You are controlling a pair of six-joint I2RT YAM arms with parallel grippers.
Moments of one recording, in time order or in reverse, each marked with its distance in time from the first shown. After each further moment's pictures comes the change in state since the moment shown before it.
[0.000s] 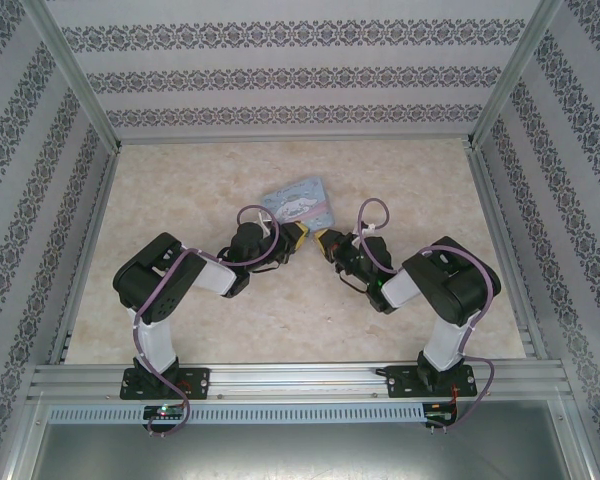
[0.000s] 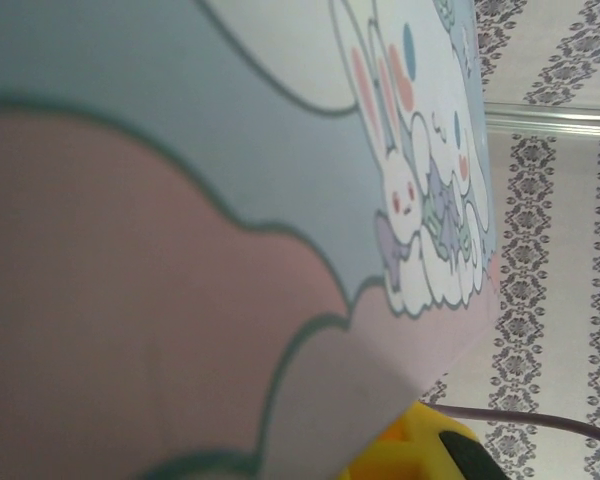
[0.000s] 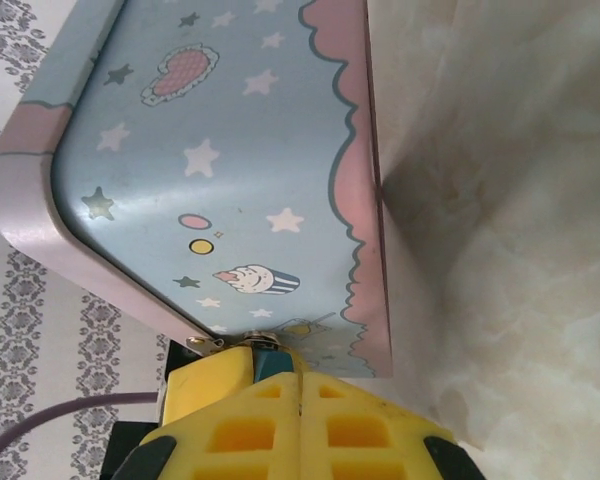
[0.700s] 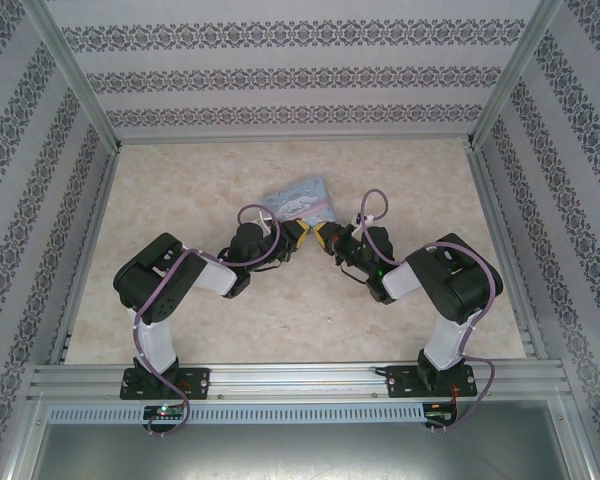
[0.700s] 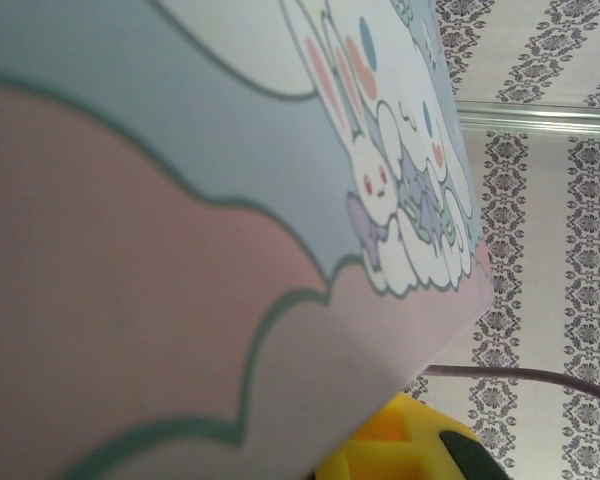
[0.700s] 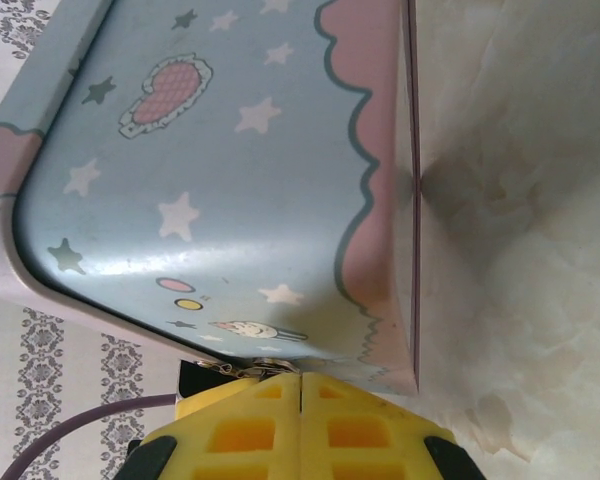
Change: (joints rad) left arm -0.008 0.001 0.000 0.040 -0.008 -0.002; right arm -0.052 0.002 0.069 -0.058 -0.126 0.022
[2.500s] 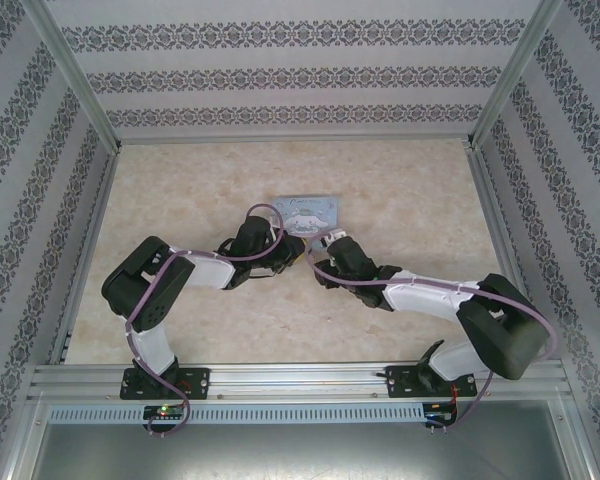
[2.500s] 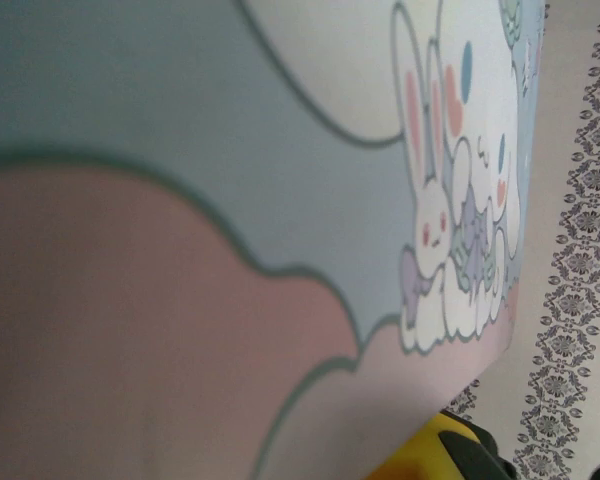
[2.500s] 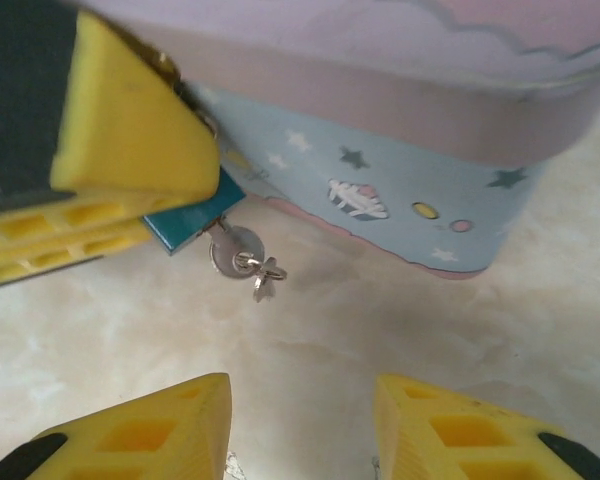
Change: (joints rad) left arm 0.016 -0.080 0.073 -0.495 0.177 0.277; right arm 0.279 -0.365 0.113 -1.109 0.479 -1.196
